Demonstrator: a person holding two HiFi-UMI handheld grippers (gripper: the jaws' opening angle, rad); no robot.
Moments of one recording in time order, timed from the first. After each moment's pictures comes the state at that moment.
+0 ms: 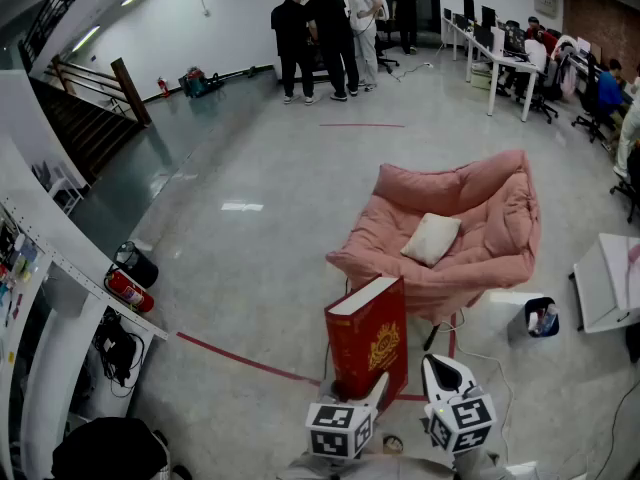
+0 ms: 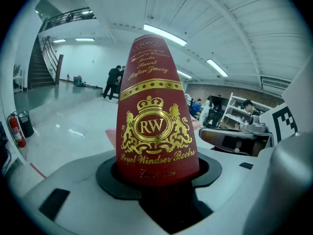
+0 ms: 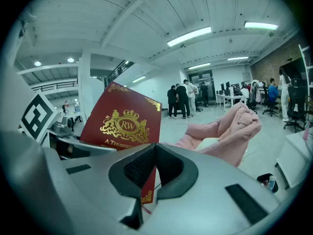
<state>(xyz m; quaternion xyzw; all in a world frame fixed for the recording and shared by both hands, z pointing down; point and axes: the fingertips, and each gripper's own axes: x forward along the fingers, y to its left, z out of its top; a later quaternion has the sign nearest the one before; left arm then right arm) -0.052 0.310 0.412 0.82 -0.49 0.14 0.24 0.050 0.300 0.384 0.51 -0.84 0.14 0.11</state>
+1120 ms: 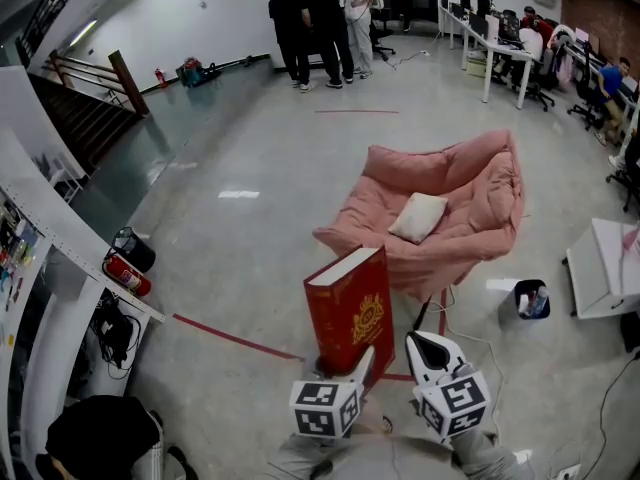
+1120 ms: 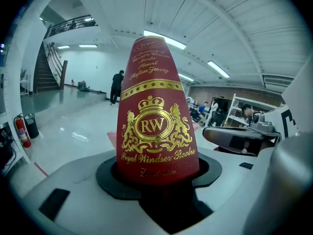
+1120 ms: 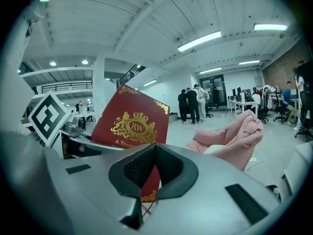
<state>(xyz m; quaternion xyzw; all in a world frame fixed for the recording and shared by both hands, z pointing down) -0.024 0.340 0.397 0.81 -0.52 0.12 0.23 0.070 0.338 0.361 0.46 -0.87 0.10 0.11</state>
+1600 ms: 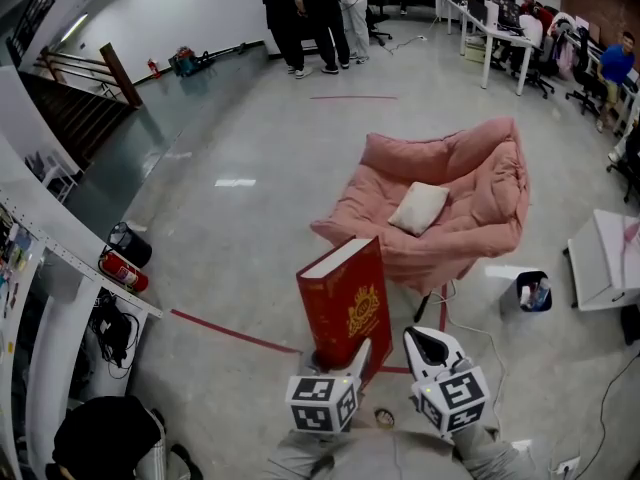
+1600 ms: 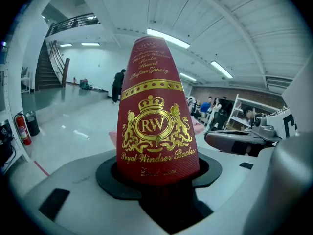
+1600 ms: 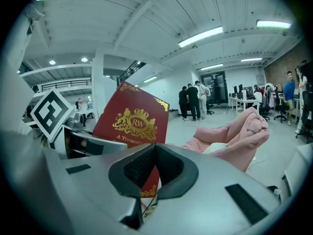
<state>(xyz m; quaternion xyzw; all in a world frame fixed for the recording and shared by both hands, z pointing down) -0.034 0.311 0.405 0.81 -0.53 0.12 0.24 0.063 0.313 0.374 0.45 -0.87 0.12 0.12</state>
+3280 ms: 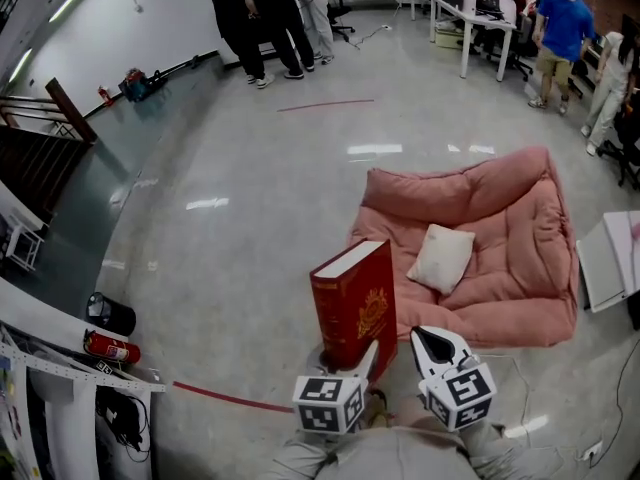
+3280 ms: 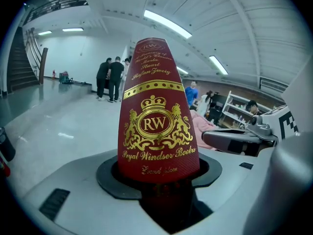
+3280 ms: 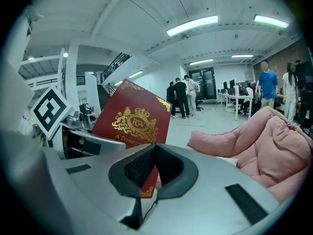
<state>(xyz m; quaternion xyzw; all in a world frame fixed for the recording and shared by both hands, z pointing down) -0.110 -0.012 0.420 0.85 -0.44 0.16 0.25 -0.015 0.001 0.392 0.52 -0.83 0.15 0.14</state>
